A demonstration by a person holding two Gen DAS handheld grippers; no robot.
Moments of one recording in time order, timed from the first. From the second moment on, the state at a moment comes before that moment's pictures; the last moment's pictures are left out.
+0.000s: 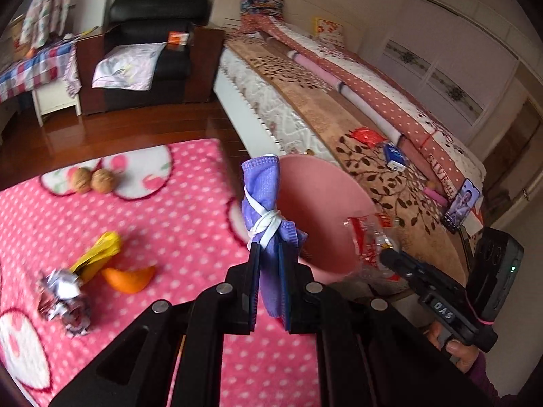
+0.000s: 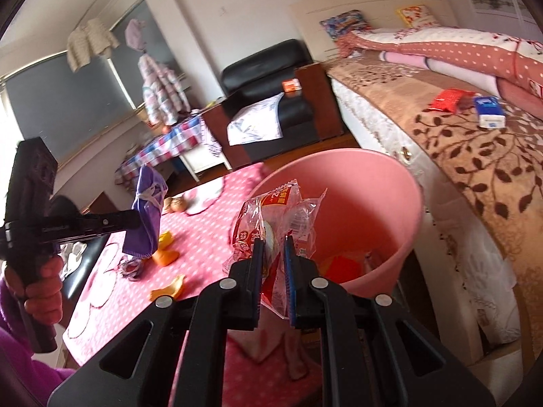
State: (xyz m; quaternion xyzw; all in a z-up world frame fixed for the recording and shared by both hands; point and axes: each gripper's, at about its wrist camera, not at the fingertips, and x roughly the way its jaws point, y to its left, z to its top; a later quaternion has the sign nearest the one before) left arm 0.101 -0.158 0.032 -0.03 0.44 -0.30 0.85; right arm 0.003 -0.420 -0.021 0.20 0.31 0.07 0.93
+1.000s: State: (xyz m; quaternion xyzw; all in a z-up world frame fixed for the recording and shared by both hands) left arm 0.135 -0.250 -0.014 0.00 0.48 -0.31 0.82; right arm 0.019 -0.448 -0.044 0.21 0.32 0.02 0.92
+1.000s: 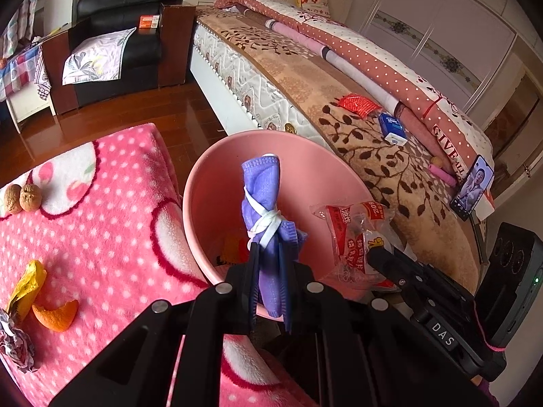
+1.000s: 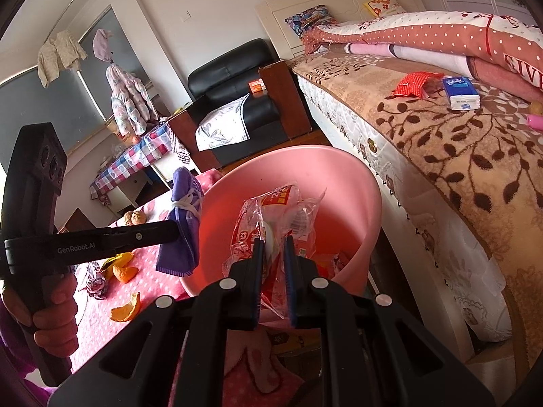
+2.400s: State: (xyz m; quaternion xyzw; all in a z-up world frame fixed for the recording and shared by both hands) left arm 0.103 -0.104 0.027 -0.03 0.41 -0.22 0.89; right arm 0.008 -0.402 -0.020 0.20 0.32 0.05 0.92
